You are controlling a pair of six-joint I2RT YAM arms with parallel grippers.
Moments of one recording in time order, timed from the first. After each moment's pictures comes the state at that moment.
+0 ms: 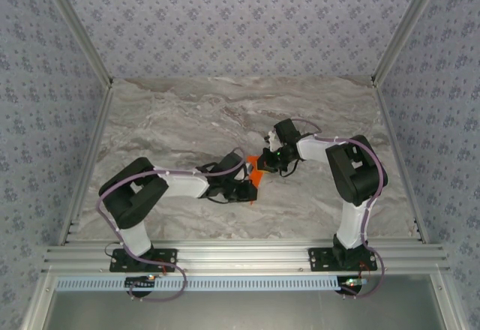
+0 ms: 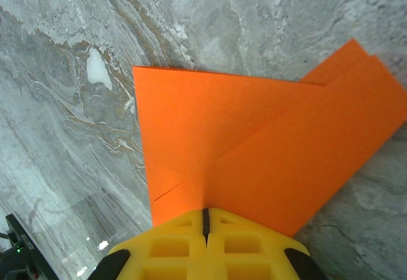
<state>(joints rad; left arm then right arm) -0.91 1.76 0.81 0.01 0.41 -0.85 0.43 1.89 1.04 -0.32 -0.58 0.48</state>
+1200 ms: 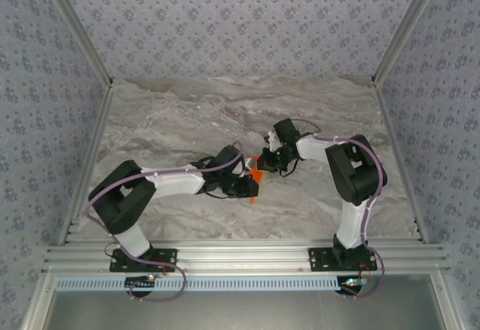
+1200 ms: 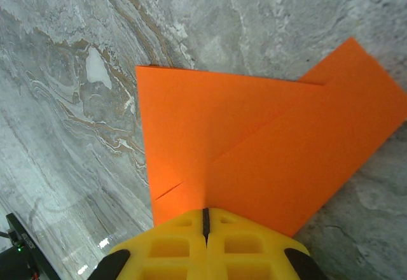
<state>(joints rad) -0.87 1.71 0.88 -0.06 0.50 -0.81 0.43 1.90 1.05 -0.34 -0.58 0.48</state>
